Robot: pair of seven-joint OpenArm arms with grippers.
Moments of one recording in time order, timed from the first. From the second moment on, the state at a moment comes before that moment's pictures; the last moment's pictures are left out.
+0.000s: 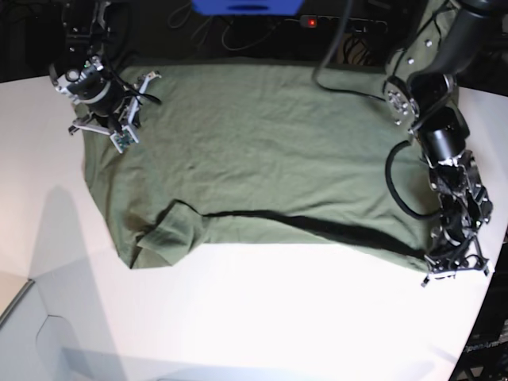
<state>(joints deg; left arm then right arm) -31.2 -10.3 -35.5 50.6 -20.6 -7.6 28.9 -20.7 4.7 15.6 103.4 -10.0 39.9 -37.4</state>
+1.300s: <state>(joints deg) -4.3 -5.4 -22.9 74.6 -27.2 -7.9 38.3 -8.6 3.4 14.8 107.6 -10.4 39.8 -38.1</state>
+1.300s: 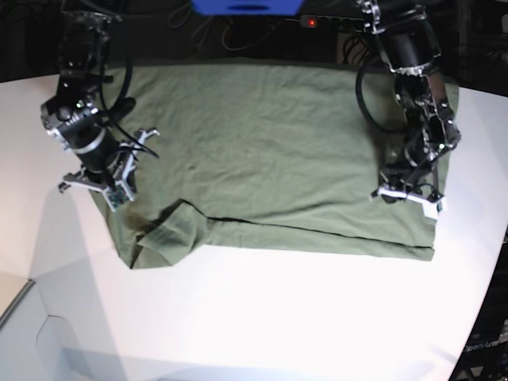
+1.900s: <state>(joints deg) -3.2 -8.0 -21.1 71.9 -28.0 -8.5 34.6 8.2 1.3 11.9 78.7 -10.2 39.9 -43.0</state>
